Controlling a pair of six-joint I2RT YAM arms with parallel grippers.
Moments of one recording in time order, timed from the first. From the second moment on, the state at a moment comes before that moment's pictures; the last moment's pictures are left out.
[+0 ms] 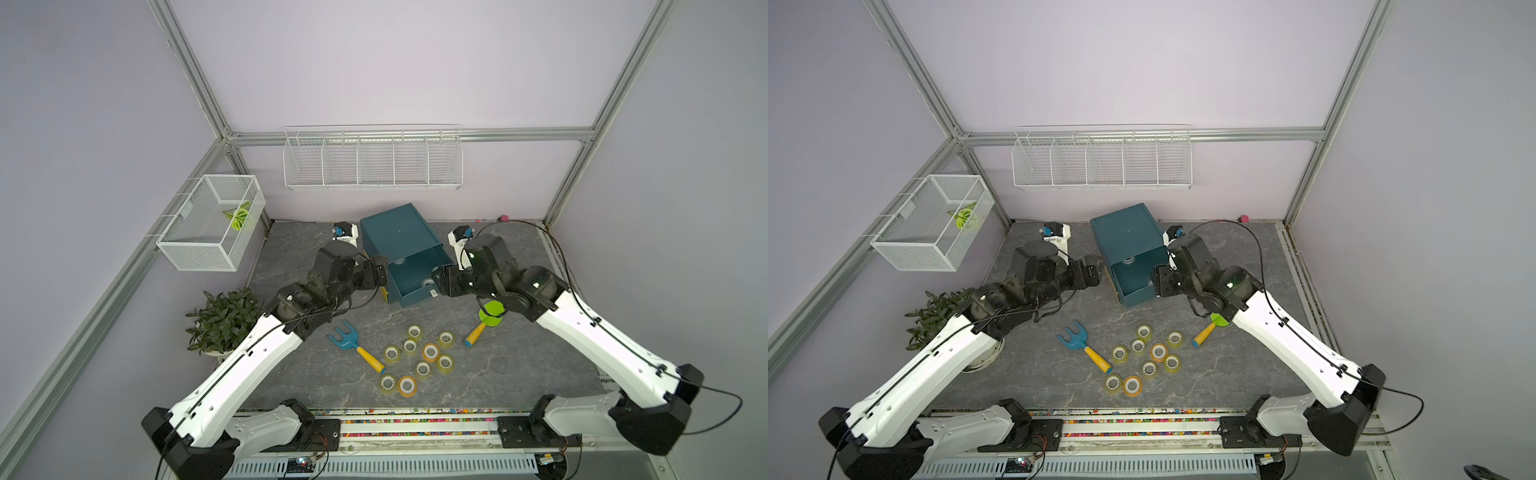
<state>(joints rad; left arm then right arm) -0.69 1.19 1.30 -0.60 -0.20 -0.49 0.75 1.29 1.38 -0.78 0.09 0.44</state>
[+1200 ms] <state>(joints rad) -0.57 1.58 1.42 -0.55 -0.15 -0.49 0.74 1.51 1.19 -0.38 0.11 0.50</state>
